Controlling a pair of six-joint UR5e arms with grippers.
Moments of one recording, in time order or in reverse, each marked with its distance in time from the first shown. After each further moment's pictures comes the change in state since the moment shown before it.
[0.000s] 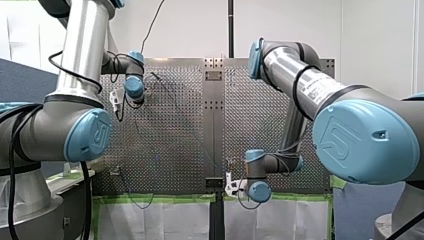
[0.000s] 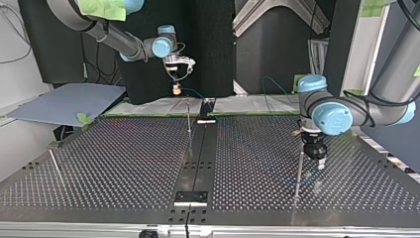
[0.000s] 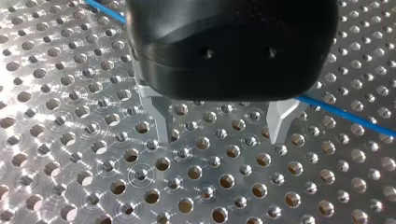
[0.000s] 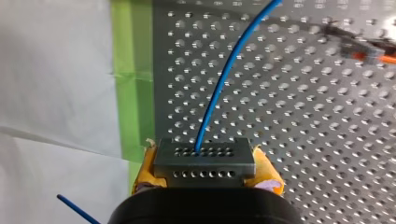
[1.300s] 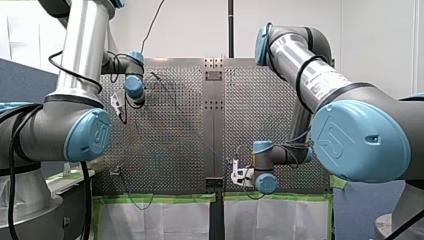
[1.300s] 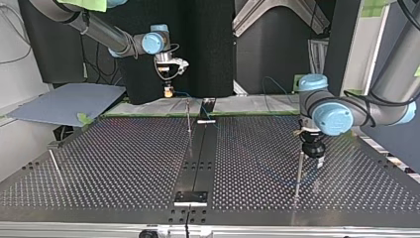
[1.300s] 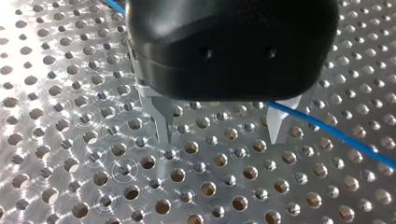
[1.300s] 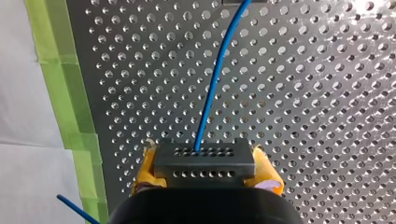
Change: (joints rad) left arm 0.005 0.000 0.000 -0.022 0.037 -0.158; right arm -0.045 -0.096 0.098 -0.099 -0.024 0.061
